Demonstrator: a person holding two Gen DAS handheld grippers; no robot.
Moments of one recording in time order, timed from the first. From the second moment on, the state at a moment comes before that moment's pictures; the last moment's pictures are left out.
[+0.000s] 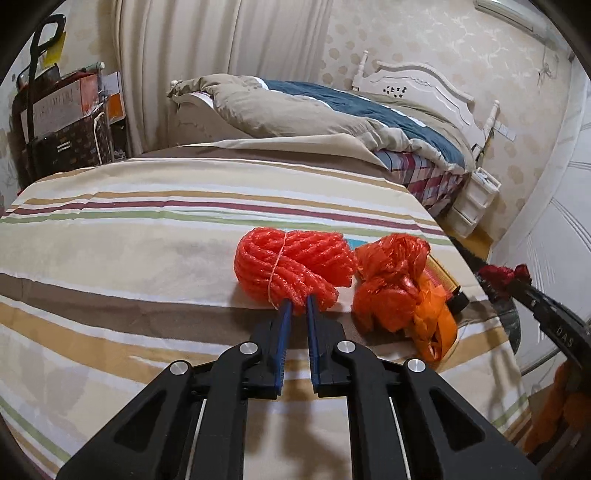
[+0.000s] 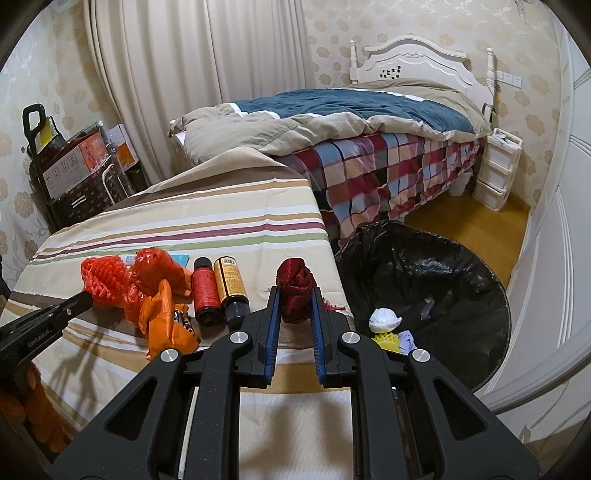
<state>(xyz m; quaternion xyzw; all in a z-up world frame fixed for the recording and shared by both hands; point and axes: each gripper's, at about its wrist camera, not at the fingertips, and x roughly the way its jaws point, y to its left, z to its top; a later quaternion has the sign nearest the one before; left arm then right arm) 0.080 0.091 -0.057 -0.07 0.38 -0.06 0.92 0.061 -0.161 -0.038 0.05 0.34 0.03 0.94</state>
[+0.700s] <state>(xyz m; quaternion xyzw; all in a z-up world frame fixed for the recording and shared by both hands) 0.097 0.086 -0.057 -0.08 0.38 0.00 0.92 0.062 -0.158 -0.046 0.05 0.35 0.04 0.93</state>
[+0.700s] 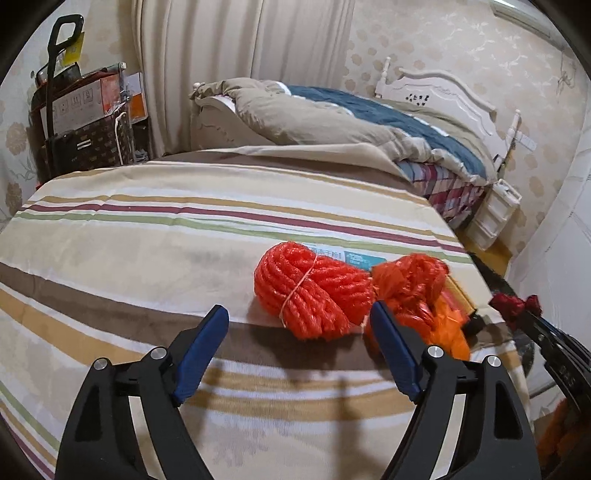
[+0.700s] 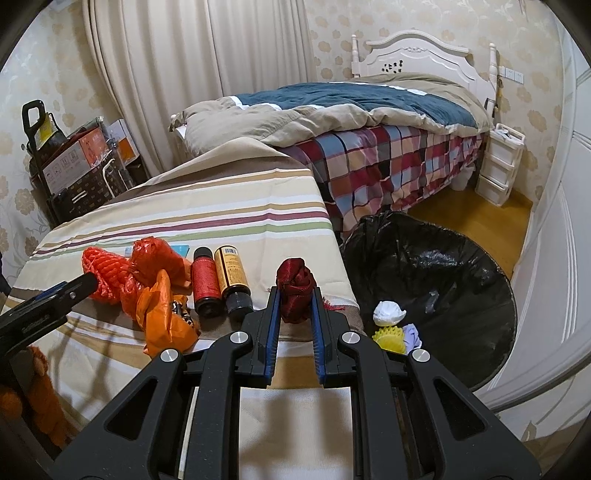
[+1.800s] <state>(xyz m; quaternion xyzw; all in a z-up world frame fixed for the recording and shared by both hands) 0.070 0.022 -0.013 -0.06 0.35 -0.13 0.93 0.049 -0.191 -0.029 0.06 0.33 0.01 0.94</state>
